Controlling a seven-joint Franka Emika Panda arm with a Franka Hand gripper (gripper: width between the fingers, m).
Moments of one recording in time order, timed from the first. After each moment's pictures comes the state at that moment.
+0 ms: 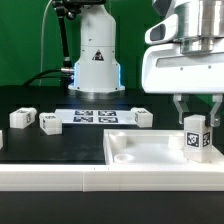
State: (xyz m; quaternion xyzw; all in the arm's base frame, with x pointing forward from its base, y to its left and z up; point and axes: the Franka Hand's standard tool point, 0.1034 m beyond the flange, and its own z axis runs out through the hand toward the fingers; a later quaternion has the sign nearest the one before) arm 0.620 0.116 0.082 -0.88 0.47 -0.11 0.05
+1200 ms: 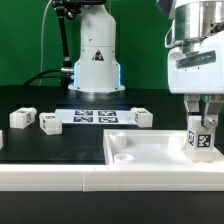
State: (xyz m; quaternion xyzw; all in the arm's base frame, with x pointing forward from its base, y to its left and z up) arm 0.617 0.122 0.081 -0.73 0.67 -0.08 0.07
